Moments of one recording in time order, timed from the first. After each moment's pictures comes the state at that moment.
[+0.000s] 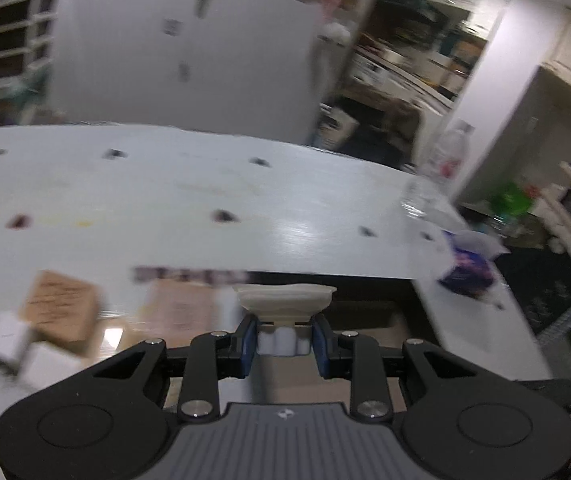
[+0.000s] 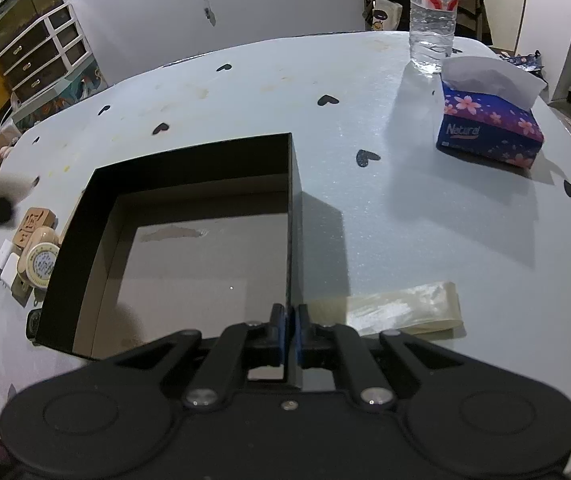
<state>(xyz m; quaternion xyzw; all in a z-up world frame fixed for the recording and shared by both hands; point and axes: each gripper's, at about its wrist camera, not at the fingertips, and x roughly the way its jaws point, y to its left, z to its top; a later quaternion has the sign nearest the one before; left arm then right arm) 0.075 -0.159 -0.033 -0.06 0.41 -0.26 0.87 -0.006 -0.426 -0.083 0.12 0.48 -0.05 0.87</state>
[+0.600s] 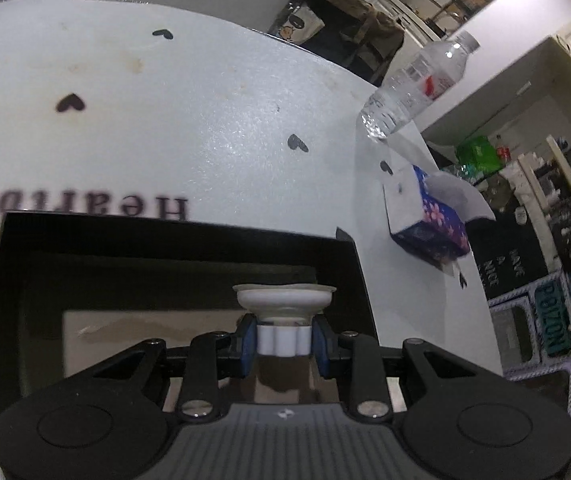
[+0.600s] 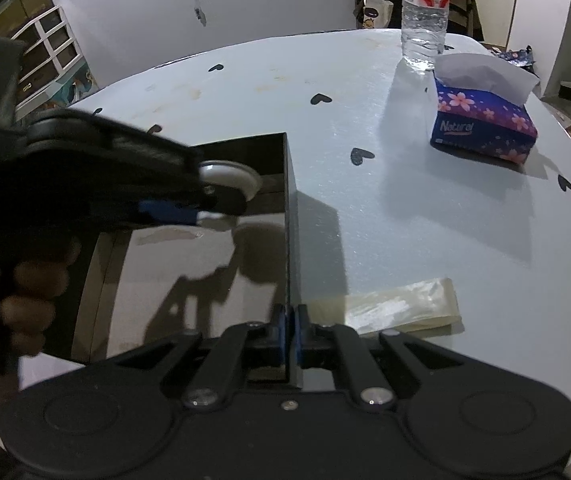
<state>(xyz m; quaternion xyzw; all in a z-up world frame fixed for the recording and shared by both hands) 0.137 -0.287 -0.121 -0.12 0.55 -0.30 0.77 -0.004 -0.424 -0.083 0.12 0.48 -0.06 0.86</state>
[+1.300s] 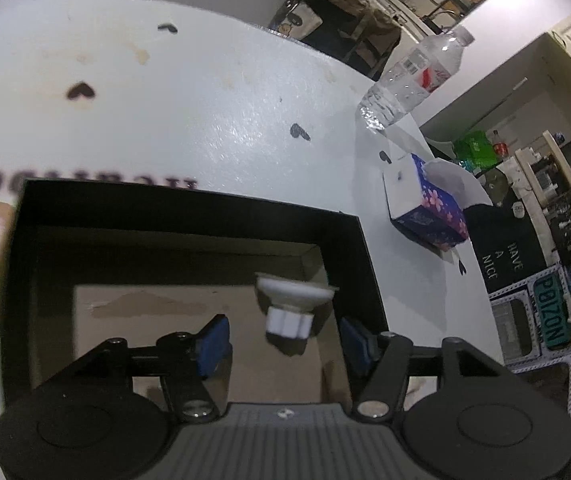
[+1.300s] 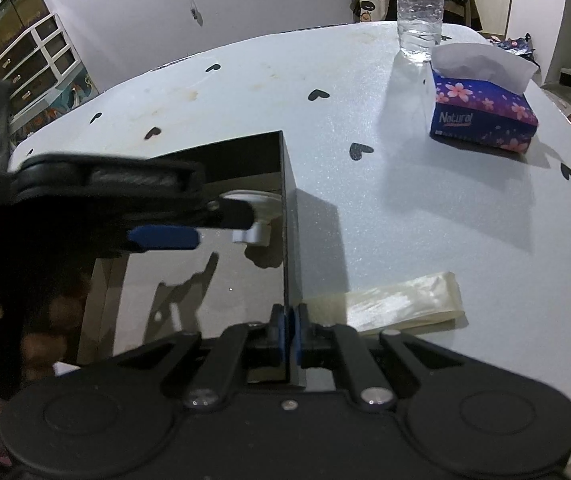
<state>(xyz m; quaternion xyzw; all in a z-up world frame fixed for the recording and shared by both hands) 0.118 -0.272 -0.117 -0.10 0.54 -0.31 0.77 -0.003 -0.430 -0.085 0.14 0.49 -0.05 0.86</state>
